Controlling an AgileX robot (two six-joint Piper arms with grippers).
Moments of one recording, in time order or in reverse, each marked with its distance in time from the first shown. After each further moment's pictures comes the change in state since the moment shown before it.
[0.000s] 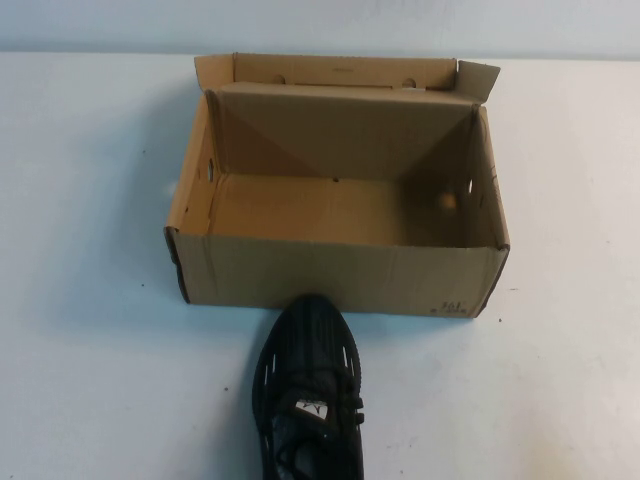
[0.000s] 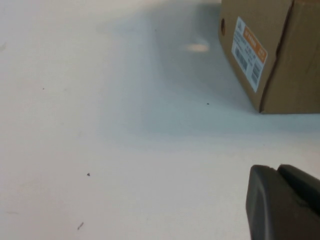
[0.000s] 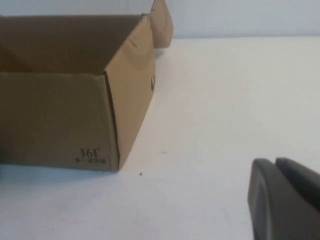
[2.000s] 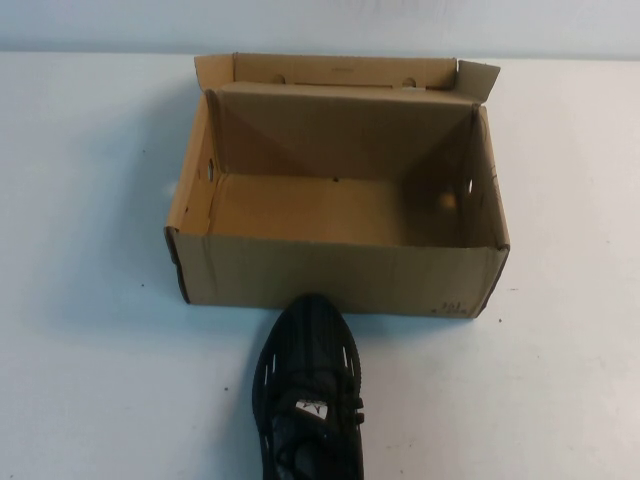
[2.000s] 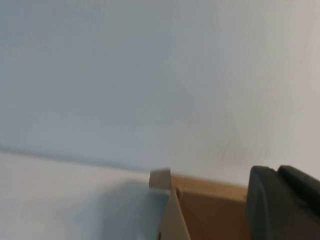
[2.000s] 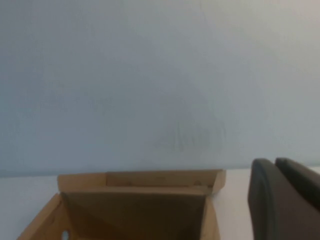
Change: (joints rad) right arm 0.000 0.485 -0.780 0.195 0.108 -0.070; left arm 0.000 0.437 -0.630 -0.053 -0.177 -0.158
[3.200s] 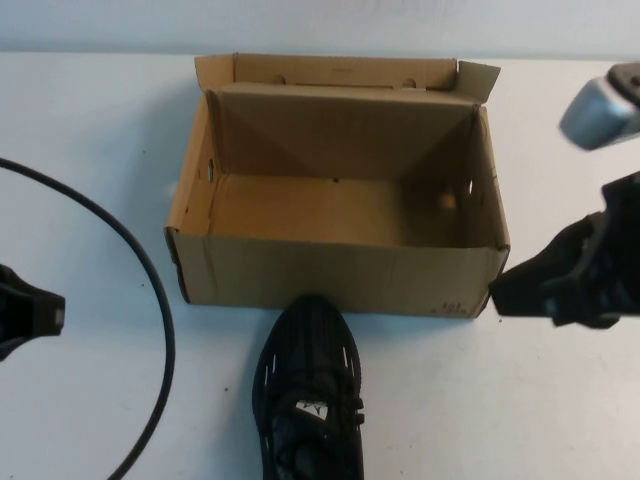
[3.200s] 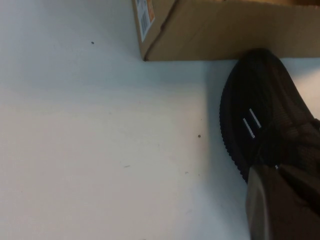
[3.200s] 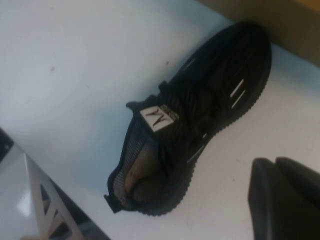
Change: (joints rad) right arm 0.246 0.659 -0.398 0.251 0.803 -0.217; left arm 0.000 0.471 -0.287 -0.281 0.826 0.274
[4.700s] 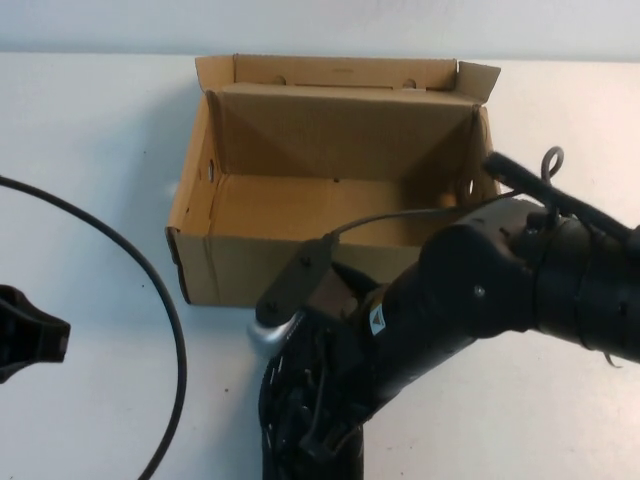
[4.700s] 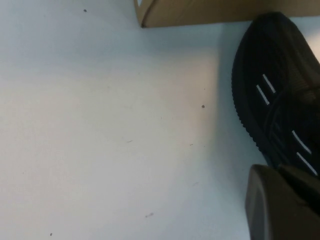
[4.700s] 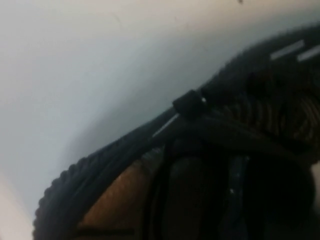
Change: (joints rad) right arm 0.478 0.502 -0.018 -0.285 -0.360 -0.090; left arm 0.000 0.034 0.000 0.000 0.062 0.058
